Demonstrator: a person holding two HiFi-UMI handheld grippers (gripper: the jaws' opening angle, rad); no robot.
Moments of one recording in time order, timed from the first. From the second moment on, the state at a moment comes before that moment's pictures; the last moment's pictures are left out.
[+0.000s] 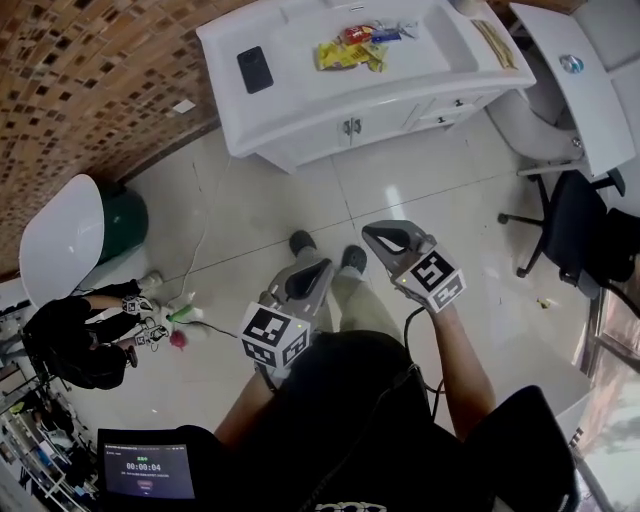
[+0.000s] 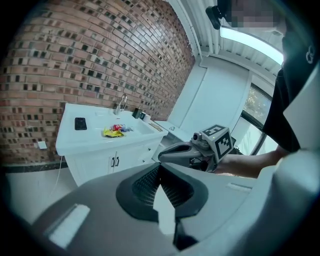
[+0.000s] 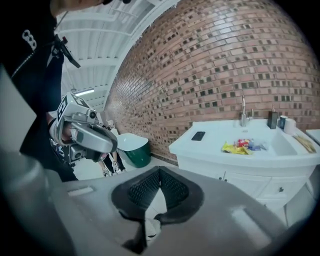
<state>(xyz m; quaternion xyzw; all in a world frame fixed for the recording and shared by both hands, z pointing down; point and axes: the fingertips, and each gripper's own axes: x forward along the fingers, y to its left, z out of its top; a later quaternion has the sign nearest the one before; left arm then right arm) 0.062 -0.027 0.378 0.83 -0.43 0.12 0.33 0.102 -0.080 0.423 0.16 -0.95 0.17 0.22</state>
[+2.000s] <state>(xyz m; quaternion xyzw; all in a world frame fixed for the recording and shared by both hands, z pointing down) 0.024 -0.192 0.579 0.88 -0.33 0.11 0.34 0.056 -0.327 0.780 0.36 -0.86 0.21 0.30</state>
